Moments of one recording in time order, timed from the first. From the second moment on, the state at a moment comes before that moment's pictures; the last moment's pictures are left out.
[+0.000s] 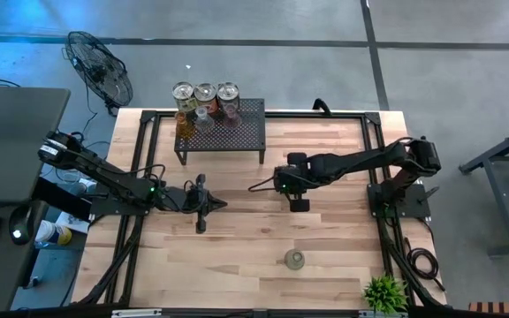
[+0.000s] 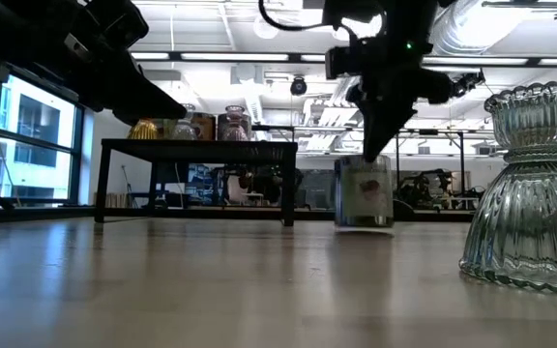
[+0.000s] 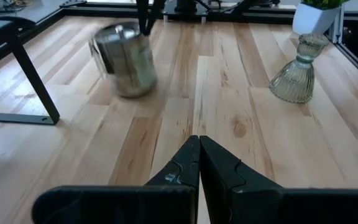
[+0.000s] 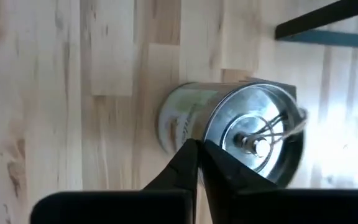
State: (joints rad) left arm -0.33 1.16 0.36 0.46 -0.39 -0.18; right arm 0.03 1.67 1.23 -0.86 0.25 -0.06
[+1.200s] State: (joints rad) left arm -0.33 1.16 0.36 0.45 -0.48 -0.16; right arm -0.39 1.91 2.10 -1.08 0.16 -0.58
